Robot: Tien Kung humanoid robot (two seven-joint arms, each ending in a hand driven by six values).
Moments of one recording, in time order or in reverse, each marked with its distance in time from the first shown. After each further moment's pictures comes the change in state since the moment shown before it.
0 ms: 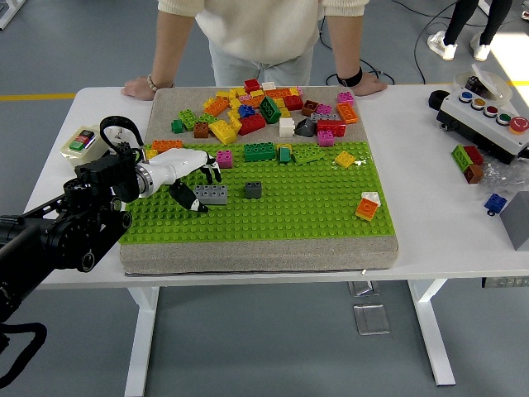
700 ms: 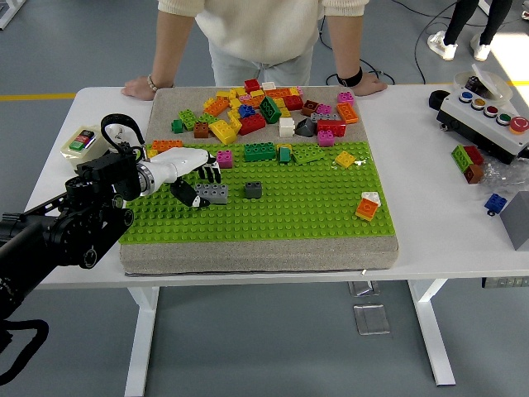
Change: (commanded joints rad) left arm -0.015 -0.008 0.018 0.023 -0.029 -0.005 0.002; right arm 0.000 -0.001 0.000 0.000 0.003 -0.001 0.001
